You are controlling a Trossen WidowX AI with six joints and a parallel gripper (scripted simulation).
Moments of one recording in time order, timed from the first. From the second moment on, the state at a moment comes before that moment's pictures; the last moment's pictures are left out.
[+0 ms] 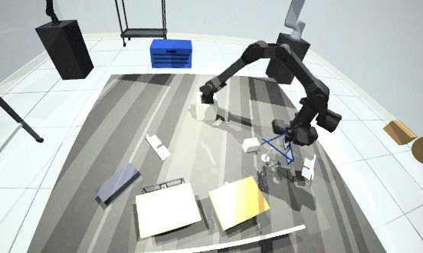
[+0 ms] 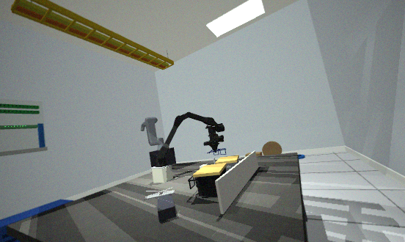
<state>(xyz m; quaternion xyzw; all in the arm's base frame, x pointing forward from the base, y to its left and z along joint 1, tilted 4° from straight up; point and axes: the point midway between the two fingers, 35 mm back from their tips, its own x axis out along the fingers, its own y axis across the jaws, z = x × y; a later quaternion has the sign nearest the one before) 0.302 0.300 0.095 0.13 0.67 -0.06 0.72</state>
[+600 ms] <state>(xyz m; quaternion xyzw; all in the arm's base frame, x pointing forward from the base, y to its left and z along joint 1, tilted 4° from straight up) 0.308 0.304 0.038 0.13 0.68 -0.07 0.72</state>
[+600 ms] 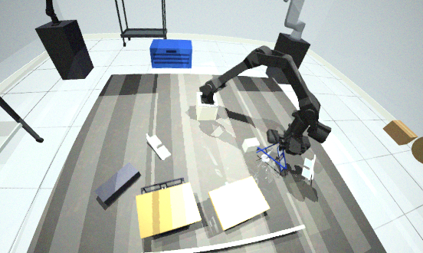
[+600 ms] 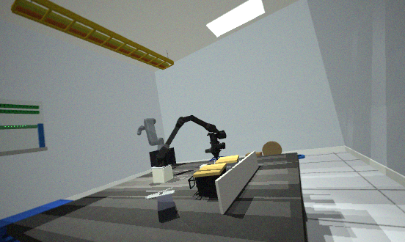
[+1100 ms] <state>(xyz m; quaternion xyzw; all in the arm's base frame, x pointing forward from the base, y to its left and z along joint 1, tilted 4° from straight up) 0.318 0.307 0.039 0.14 0.67 -0.07 0.72</state>
